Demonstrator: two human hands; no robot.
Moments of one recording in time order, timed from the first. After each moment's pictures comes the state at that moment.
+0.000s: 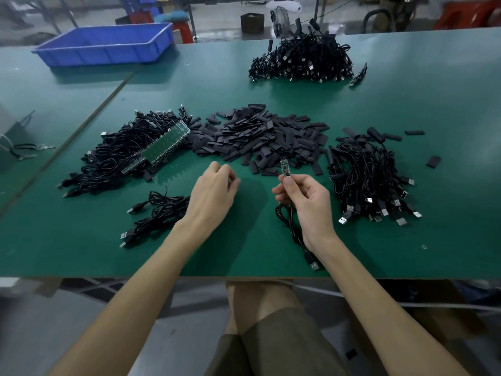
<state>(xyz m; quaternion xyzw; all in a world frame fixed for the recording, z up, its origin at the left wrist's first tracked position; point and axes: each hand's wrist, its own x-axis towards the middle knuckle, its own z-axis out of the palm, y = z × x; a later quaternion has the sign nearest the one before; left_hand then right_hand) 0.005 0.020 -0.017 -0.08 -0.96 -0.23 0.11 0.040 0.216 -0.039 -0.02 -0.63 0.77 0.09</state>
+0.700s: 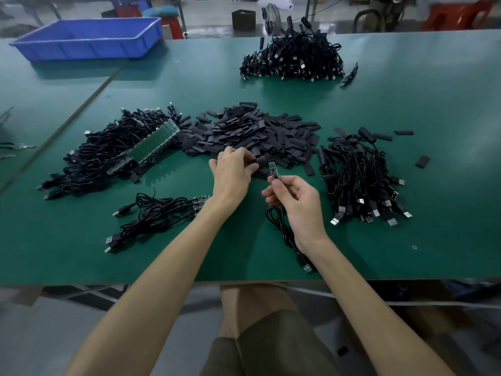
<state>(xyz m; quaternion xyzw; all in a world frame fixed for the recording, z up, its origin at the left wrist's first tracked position) -0.049 0.075 -0.029 -0.04 -0.94 -0.32 0.14 0.043 0.215 -0.038 -0.02 -0.65 0.76 0.08</state>
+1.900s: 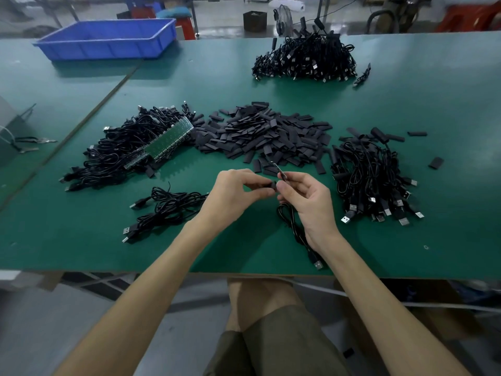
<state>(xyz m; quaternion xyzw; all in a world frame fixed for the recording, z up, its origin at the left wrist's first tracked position) 0.016 0.034 -0.015 -0.19 -0.88 -0.44 0.07 0.045 0.215 -0.039 -0.01 -0.63 0.77 0.06</state>
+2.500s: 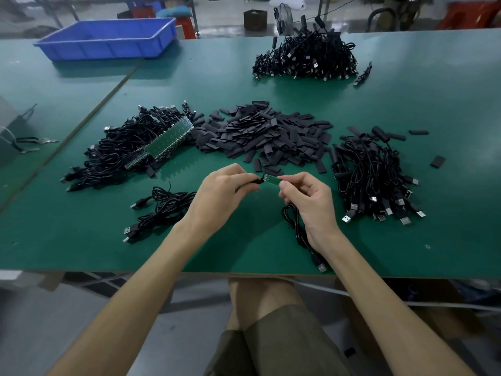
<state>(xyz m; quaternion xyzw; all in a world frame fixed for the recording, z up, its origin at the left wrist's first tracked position) 0.028 0.020 -0.007 -0.23 -0.90 -0.32 0.19 0.048 0.215 -0.034 0.00 -0.66 0.75 0.08</state>
